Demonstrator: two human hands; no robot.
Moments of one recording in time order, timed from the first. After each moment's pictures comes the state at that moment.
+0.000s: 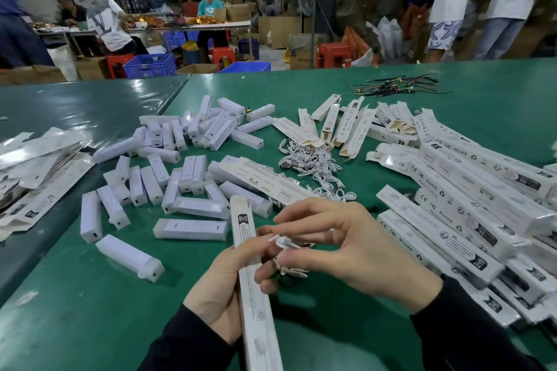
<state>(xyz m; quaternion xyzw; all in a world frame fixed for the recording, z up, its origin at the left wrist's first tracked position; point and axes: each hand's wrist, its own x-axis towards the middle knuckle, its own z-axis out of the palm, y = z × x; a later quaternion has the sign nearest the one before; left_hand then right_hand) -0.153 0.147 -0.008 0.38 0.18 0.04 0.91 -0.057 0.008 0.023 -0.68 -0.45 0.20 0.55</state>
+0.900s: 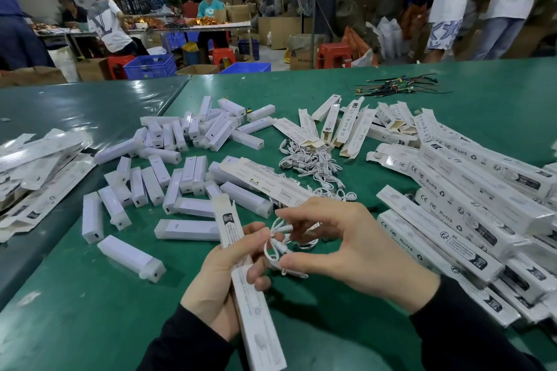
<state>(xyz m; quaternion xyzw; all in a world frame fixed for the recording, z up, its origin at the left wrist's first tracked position) -0.156 0.147 -0.002 0.37 0.22 0.10 0.90 -0.058 0.008 0.021 -0.72 -0.45 0.12 0.51</state>
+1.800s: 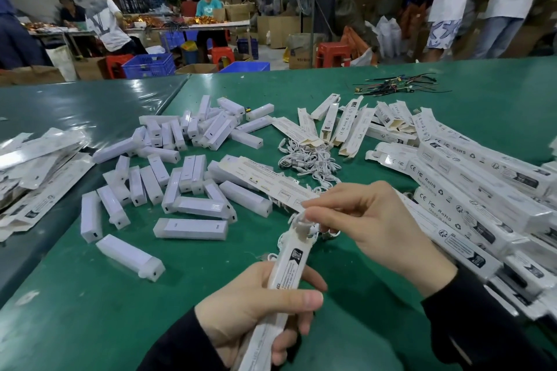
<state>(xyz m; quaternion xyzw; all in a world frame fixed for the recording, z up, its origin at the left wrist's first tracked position) -0.168 0.145 -0.004 0.55 0.06 -0.18 0.81 -0.037 0.002 0.026 -0.68 -0.37 0.10 0.62</state>
